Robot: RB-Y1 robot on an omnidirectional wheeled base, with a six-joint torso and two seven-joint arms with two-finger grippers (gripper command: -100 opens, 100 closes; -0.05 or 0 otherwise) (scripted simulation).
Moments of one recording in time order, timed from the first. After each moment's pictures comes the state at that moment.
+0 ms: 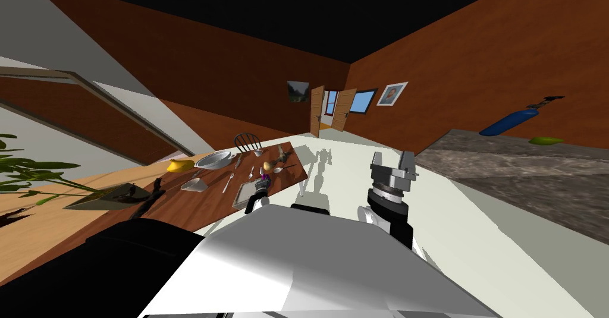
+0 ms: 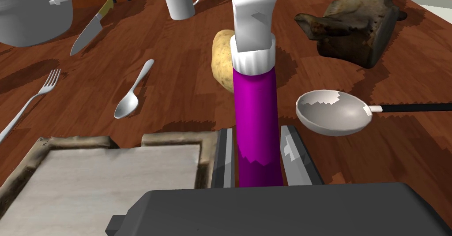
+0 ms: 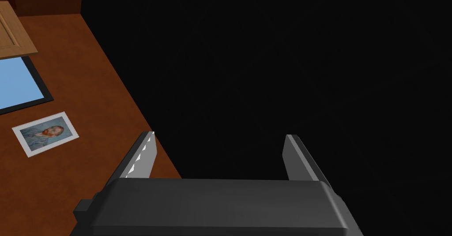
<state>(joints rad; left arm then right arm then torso) 0.34 0.05 0.27 -1.42 0.76 -0.25 0.97 0.54 0.03 -0.01 -2.31 0.00 -0.64 -0.04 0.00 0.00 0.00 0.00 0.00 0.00</state>
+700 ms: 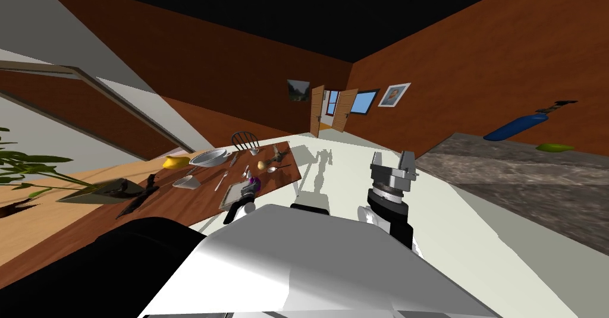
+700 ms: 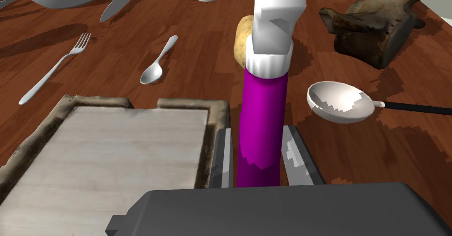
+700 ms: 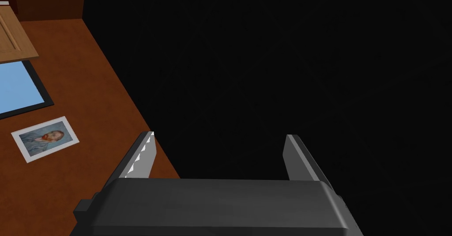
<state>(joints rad) 0.46 0.13 0.36 -1.54 0.87 -0.15 1.07 0.54 0.03 -0.01 -2.31 0.00 -0.64 -0.04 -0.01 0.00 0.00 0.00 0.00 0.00</state>
